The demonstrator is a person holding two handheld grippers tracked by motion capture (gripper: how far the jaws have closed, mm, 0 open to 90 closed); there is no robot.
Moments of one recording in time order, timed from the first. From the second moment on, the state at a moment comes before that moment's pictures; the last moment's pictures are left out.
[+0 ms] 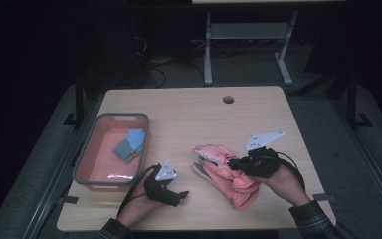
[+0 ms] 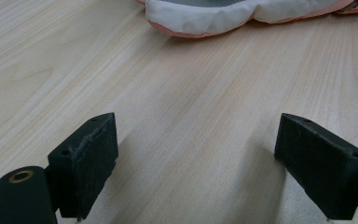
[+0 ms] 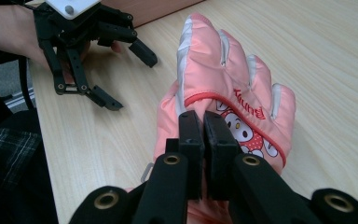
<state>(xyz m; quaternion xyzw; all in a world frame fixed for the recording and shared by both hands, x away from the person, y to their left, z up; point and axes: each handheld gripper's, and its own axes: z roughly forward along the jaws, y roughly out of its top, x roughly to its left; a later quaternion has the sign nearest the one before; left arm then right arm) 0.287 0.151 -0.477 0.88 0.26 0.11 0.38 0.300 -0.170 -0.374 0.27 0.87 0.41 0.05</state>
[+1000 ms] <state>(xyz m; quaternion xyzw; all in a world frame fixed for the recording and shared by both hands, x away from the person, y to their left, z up) 0.288 0.148 -0.475 0.88 0.27 0.11 0.37 0.302 -0.179 -0.369 0.28 0.86 0.42 0.06</state>
